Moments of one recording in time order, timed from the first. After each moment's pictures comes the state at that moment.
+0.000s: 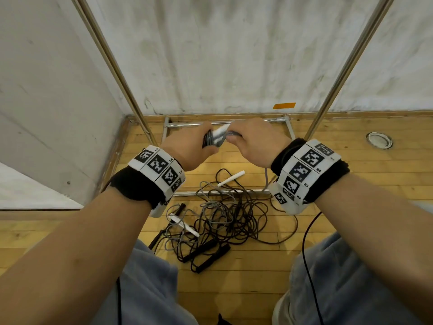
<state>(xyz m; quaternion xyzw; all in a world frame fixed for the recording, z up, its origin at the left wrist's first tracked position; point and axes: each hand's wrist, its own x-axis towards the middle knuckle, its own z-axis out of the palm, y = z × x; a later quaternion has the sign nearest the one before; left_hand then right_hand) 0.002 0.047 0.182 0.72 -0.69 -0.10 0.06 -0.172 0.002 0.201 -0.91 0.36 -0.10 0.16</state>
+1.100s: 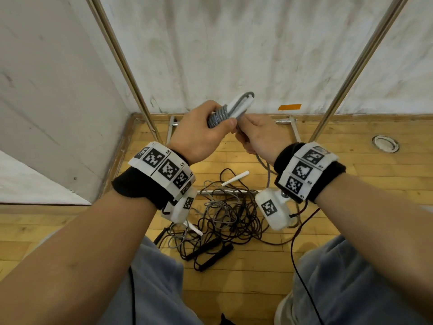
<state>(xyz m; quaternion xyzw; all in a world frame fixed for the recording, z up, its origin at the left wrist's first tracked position) -0.014 0.062 0.210 0.64 -0.62 -0.24 0.40 -0.159 0.005 0.193 -0.67 0.39 -0.29 0.56</state>
